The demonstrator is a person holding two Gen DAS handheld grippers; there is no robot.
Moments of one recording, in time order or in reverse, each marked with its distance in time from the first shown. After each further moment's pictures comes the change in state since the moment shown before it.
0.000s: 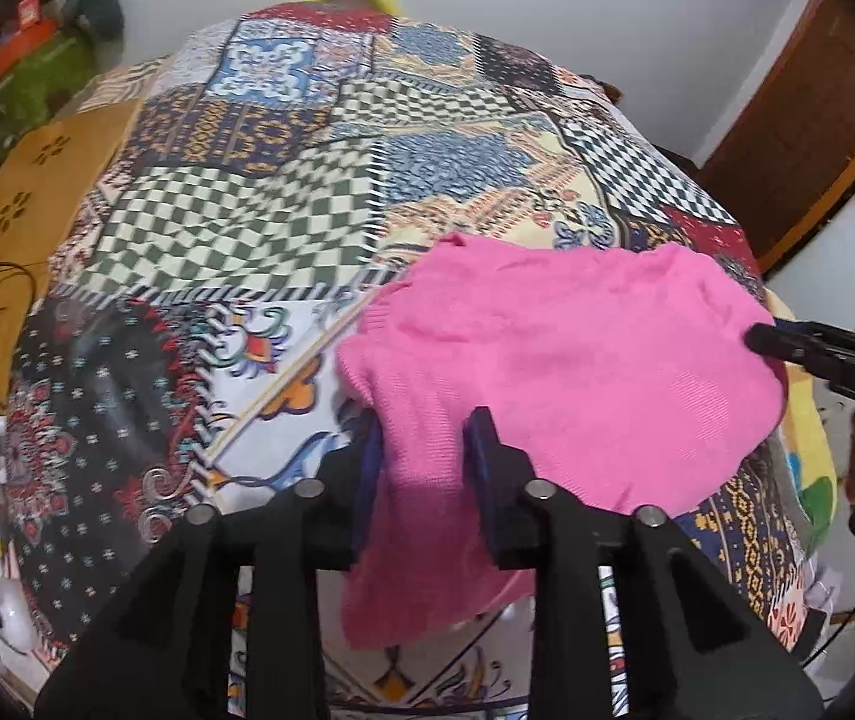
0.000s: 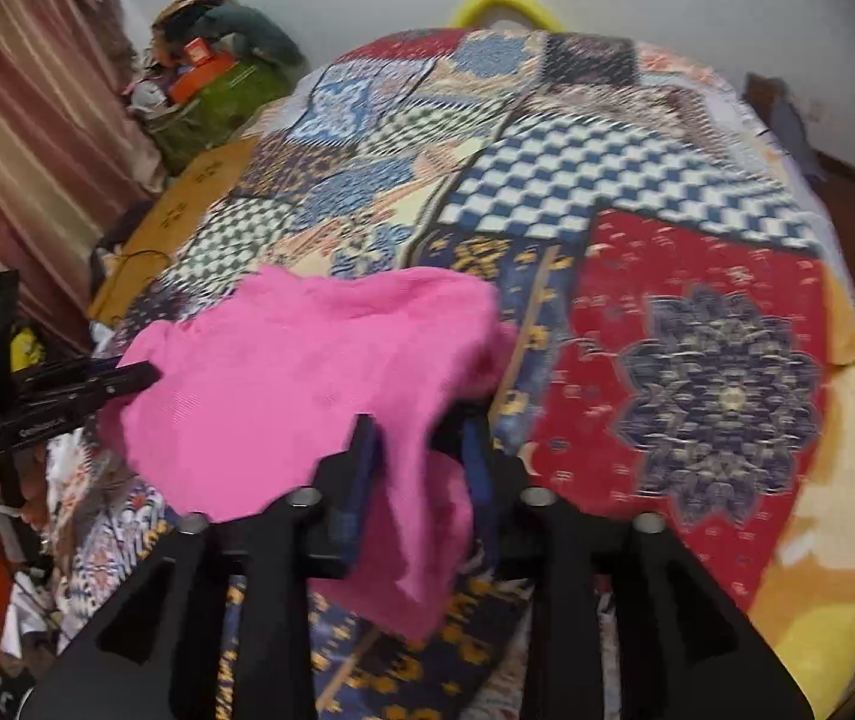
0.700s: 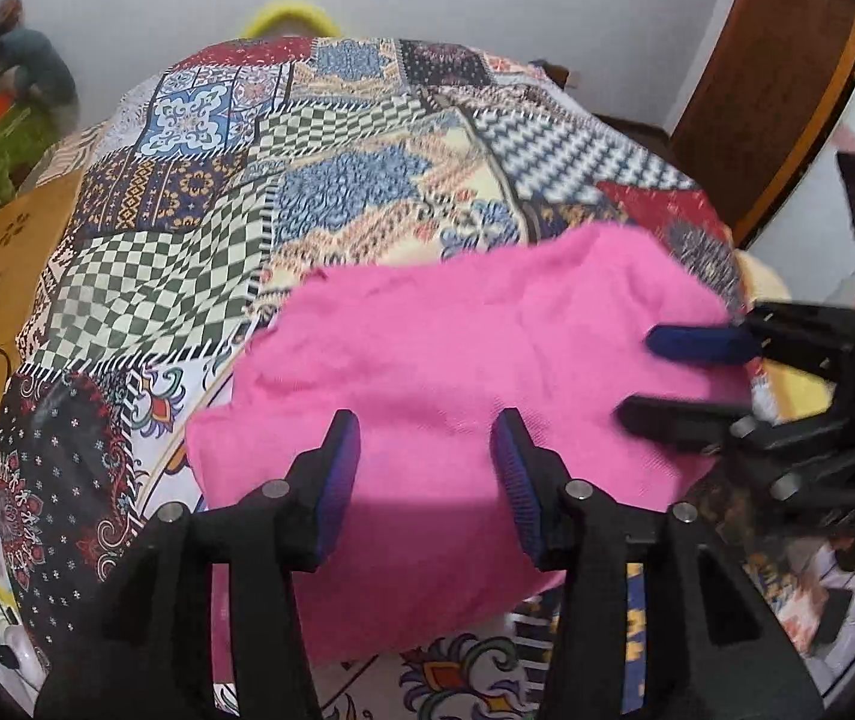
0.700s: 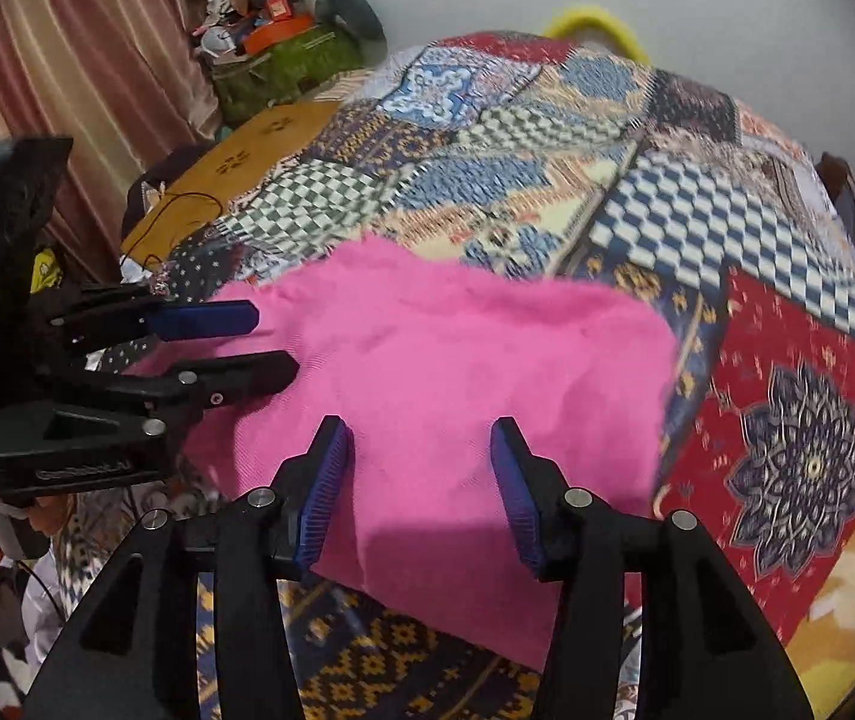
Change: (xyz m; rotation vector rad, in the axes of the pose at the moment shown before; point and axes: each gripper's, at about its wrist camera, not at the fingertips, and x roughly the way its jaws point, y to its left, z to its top) left arm 0.021 -0.070 0.007 0.154 -0.019 0.015; right arm 0.027 0.055 -0.005 -0.178 0.025 0.060
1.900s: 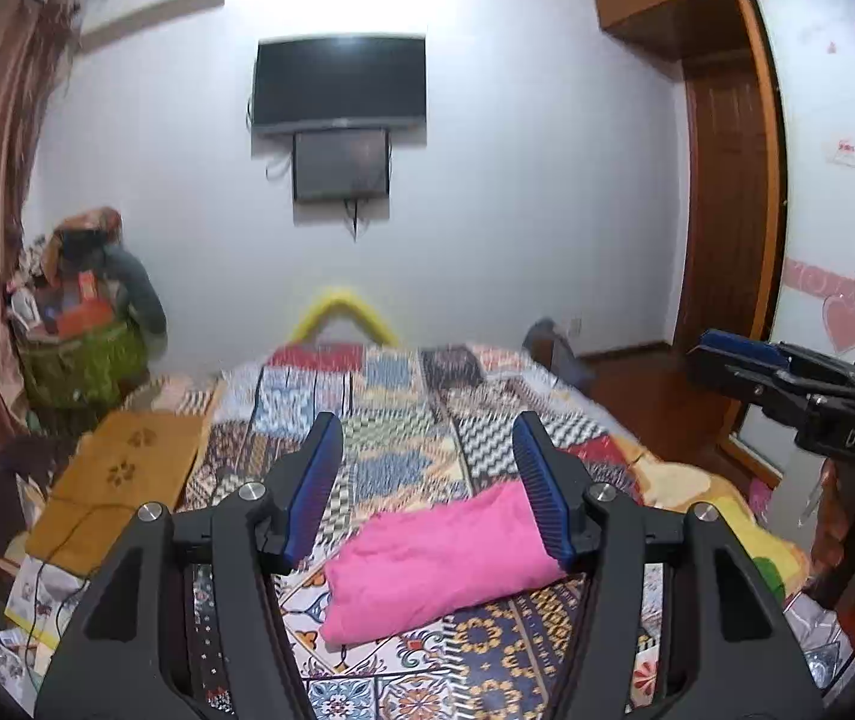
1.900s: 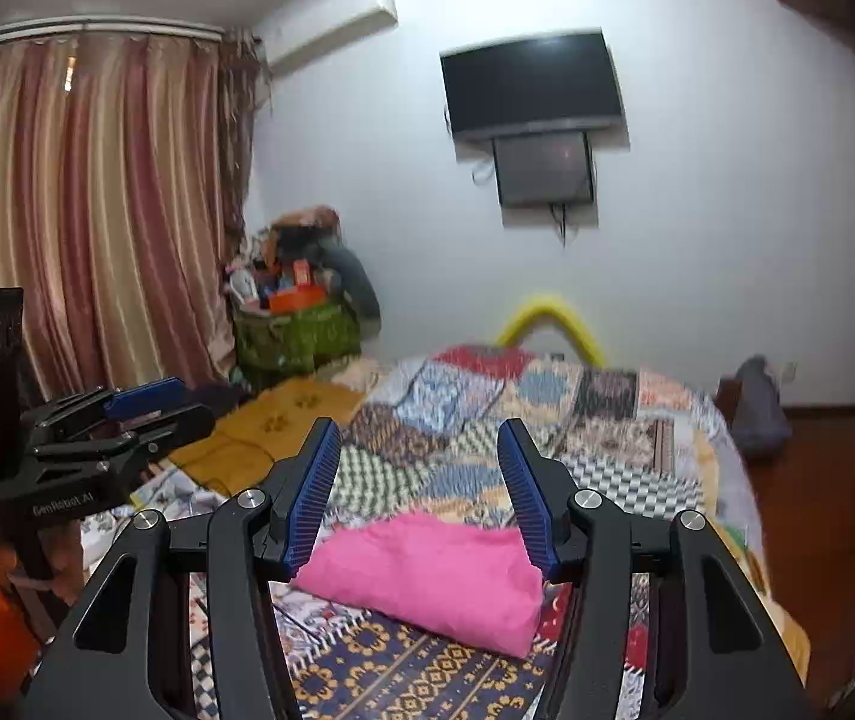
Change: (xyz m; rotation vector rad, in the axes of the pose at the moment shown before) left arm -0.285 -0.076 -0.059 0.061 -0.699 0.124; right arm -0.250 0.100 -0.043 -0.077 -0.711 -0.113
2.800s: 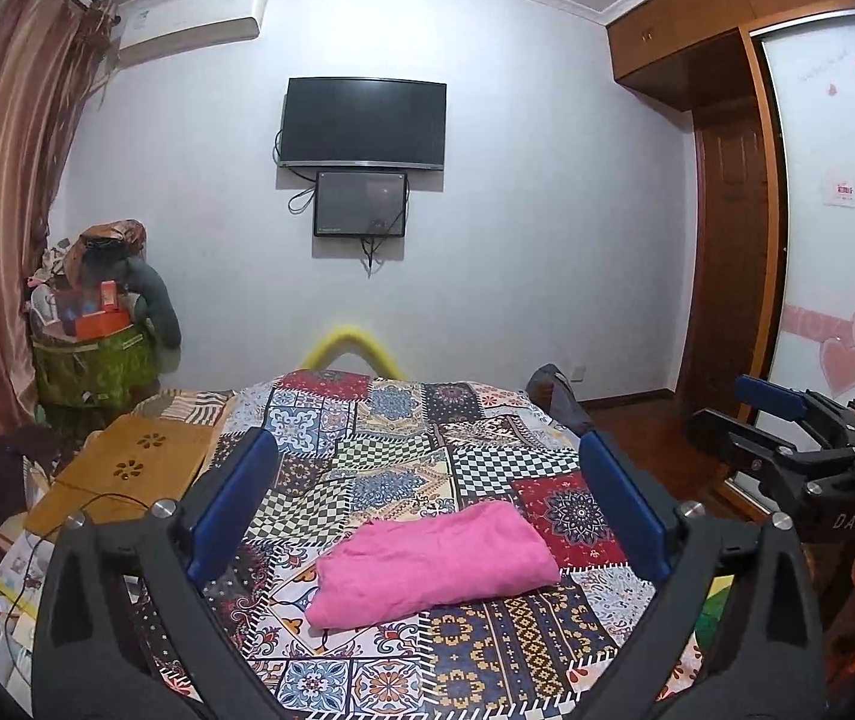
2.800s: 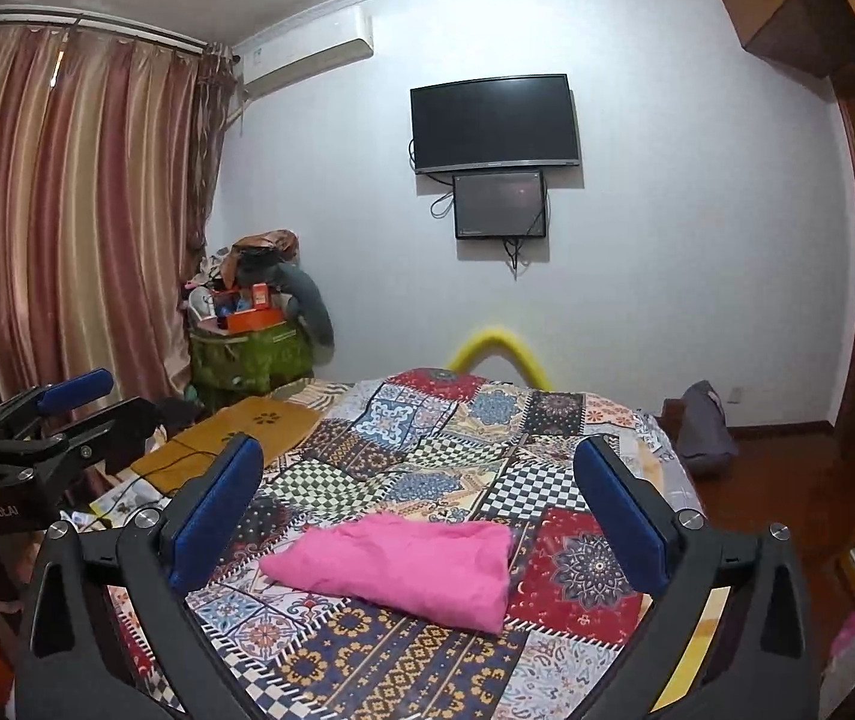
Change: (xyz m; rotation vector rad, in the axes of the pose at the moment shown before) left arm -0.045 -0.010 -0.019 -0.061 -0.098 0.028; right arm -0.028 0.022 -0.017 -0.027 -0.063 -0.146
